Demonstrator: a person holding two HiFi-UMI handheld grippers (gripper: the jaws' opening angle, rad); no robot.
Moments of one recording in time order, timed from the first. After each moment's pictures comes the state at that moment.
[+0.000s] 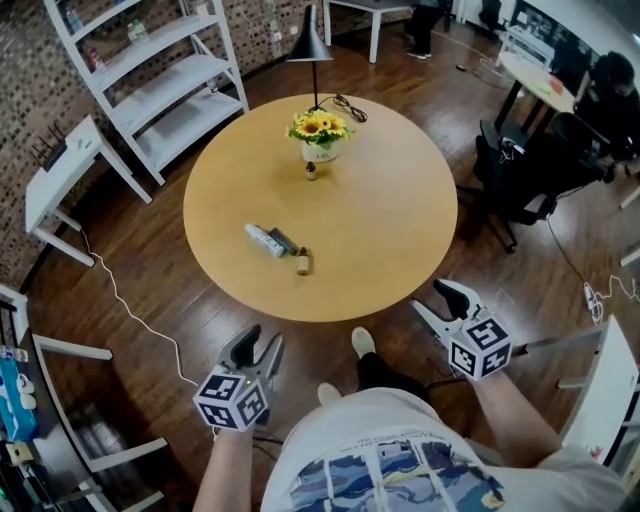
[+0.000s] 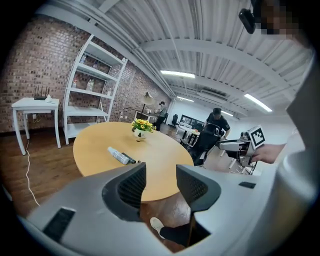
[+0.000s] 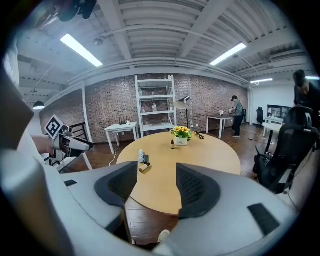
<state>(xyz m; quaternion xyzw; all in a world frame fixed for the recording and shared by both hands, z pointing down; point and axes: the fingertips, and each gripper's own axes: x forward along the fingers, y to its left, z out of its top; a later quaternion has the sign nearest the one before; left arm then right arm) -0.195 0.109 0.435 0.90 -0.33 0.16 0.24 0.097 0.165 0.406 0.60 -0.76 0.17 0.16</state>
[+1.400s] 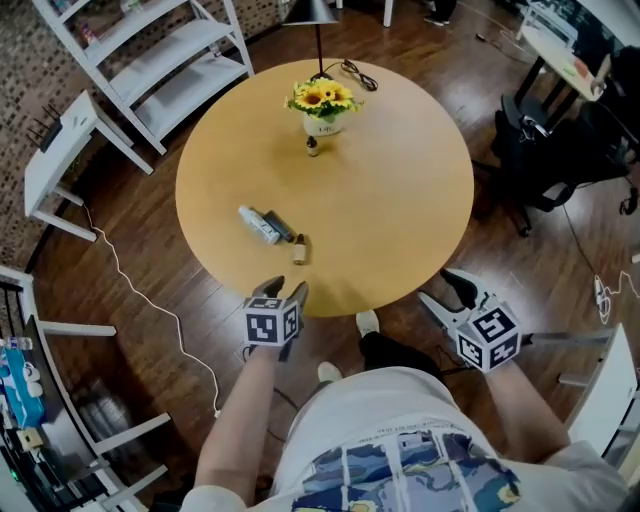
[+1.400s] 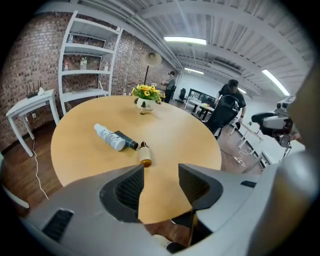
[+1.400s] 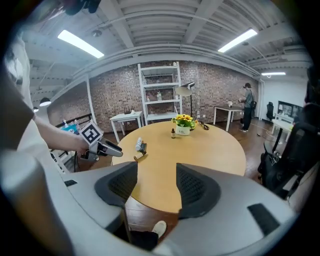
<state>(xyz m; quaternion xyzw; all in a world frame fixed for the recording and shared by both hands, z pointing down) -0.098 0.001 0.586 0.85 -0.34 0.31 0.27 0.140 0.121 0.455 0.55 -0.78 0.20 0.21</state>
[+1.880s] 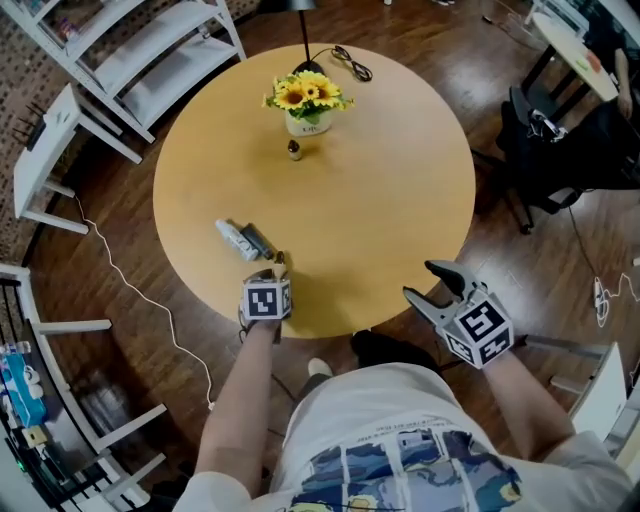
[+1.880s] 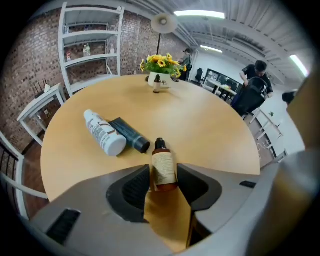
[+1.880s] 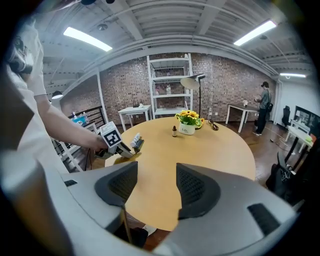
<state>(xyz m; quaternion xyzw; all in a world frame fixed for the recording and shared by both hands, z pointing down) -0.060 -0.086 0.672 0.77 -0.39 0.41 0.30 0.190 0.034 0.477 0.48 -0.82 0.19 0.25</state>
